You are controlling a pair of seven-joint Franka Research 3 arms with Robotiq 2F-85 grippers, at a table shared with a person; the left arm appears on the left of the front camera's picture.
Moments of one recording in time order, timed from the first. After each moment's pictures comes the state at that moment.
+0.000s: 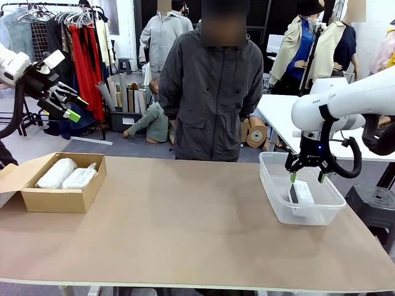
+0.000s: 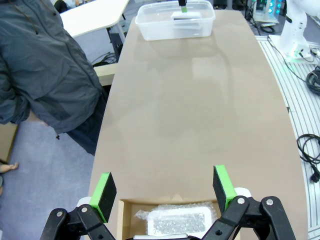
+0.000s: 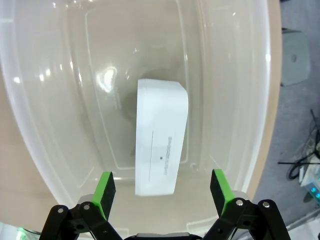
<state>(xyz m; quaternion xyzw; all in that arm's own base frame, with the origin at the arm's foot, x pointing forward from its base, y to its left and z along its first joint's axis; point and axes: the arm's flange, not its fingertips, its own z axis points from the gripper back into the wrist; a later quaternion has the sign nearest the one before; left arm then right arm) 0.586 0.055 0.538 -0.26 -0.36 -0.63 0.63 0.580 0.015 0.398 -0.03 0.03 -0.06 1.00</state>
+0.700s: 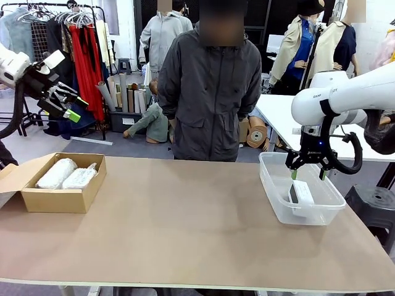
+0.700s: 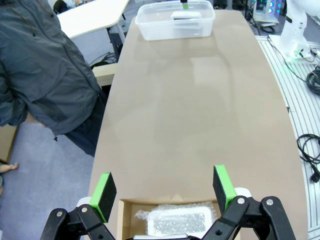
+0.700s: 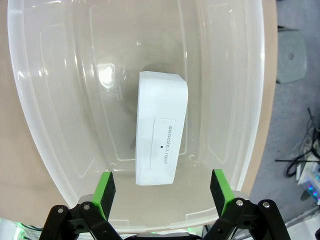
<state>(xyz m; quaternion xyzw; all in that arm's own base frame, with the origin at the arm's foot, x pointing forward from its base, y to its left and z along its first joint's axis) 0.586 0.055 0.538 -0.26 -0.36 -0.63 0.63 0.578 0.018 0.407 -0.03 0.04 -0.06 1.00</state>
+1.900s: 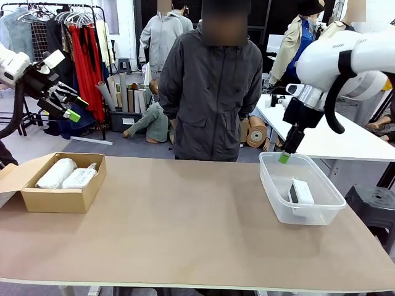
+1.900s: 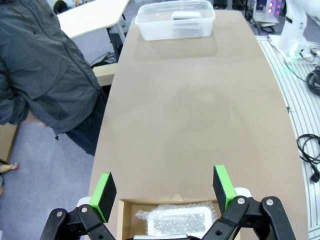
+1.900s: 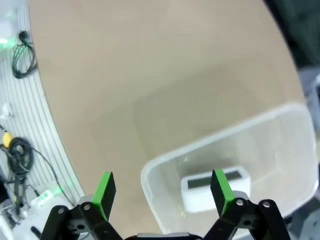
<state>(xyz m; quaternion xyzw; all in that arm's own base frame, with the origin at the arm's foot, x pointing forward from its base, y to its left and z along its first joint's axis) 0.586 0.054 0.538 -0.26 -0.36 -0.63 0.63 0.517 0.093 0.514 0.12 -0.10 0.55 0.82</state>
